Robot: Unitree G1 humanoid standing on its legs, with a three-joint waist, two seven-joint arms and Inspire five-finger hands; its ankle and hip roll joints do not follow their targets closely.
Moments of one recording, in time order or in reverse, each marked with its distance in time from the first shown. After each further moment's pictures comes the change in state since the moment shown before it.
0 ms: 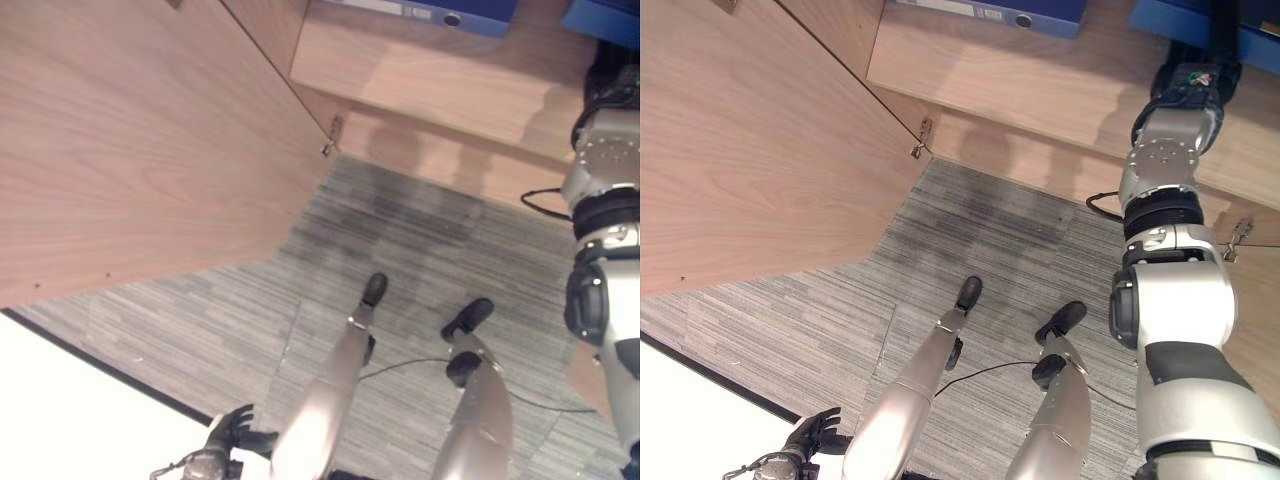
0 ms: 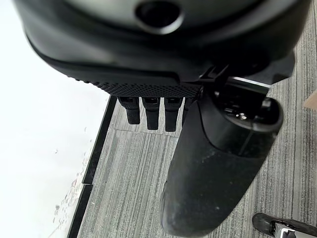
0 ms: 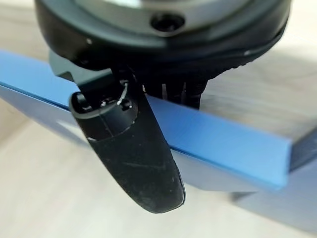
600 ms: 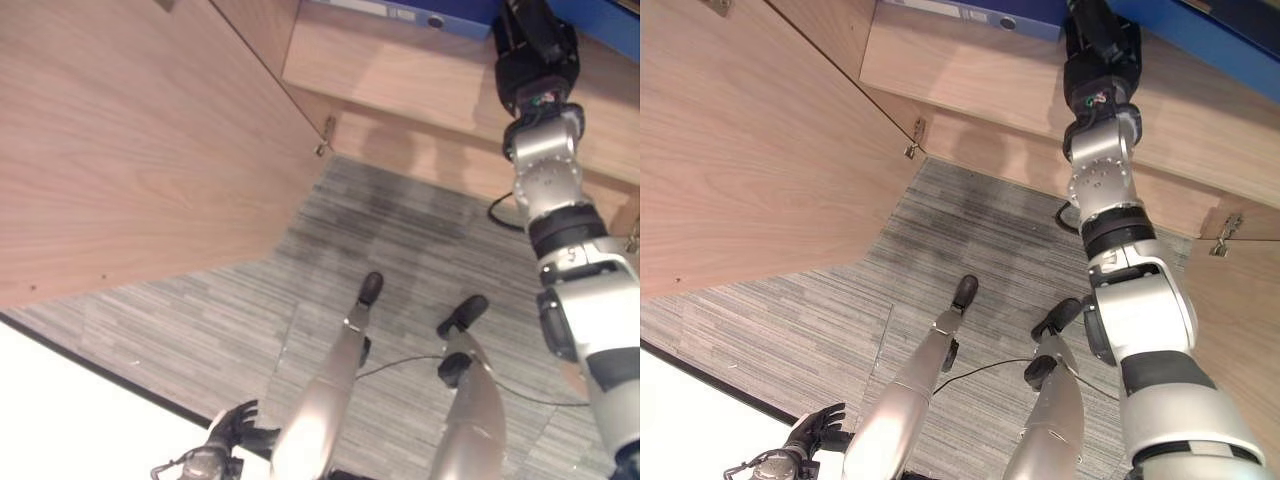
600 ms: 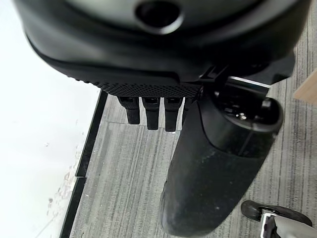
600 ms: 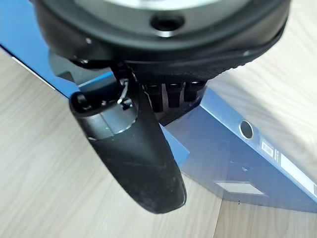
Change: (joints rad) left arm 0.000 0.004 0.011 -0.020 -0.001 -0.013 -0.043; right arm 0.107 0.074 0.146 -0.166 -0.128 0.103 0.131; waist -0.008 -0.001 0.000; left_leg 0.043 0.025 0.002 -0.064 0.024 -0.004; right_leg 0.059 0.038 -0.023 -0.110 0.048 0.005
